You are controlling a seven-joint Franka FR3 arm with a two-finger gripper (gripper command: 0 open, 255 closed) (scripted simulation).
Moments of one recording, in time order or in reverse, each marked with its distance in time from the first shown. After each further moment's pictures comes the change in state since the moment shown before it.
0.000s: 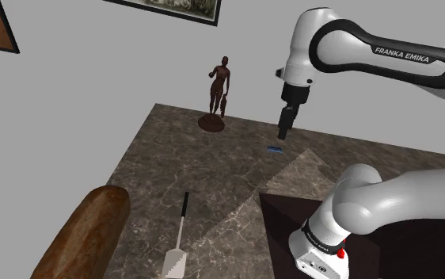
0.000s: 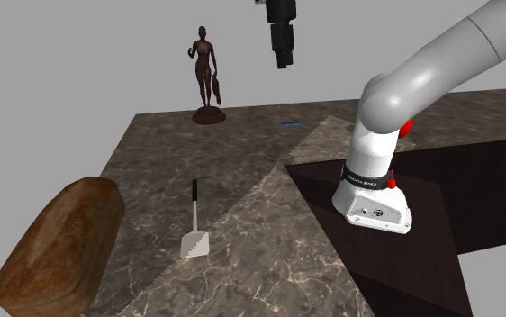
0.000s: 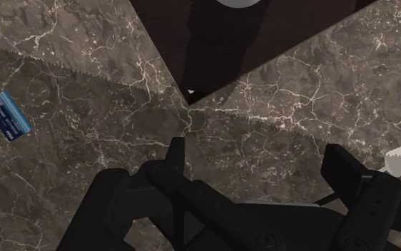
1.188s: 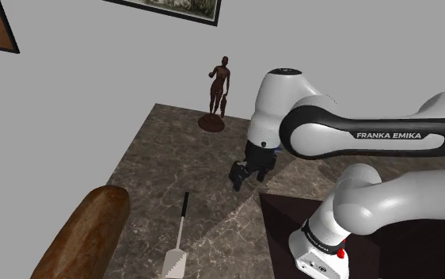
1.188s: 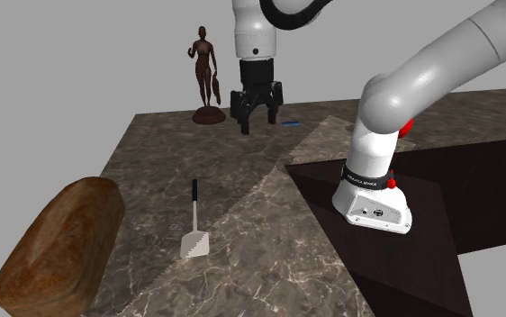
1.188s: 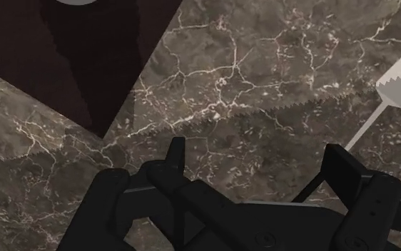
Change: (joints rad) arm 0.026 -0.020 0.472 -0.287 0.363 0.414 0.710
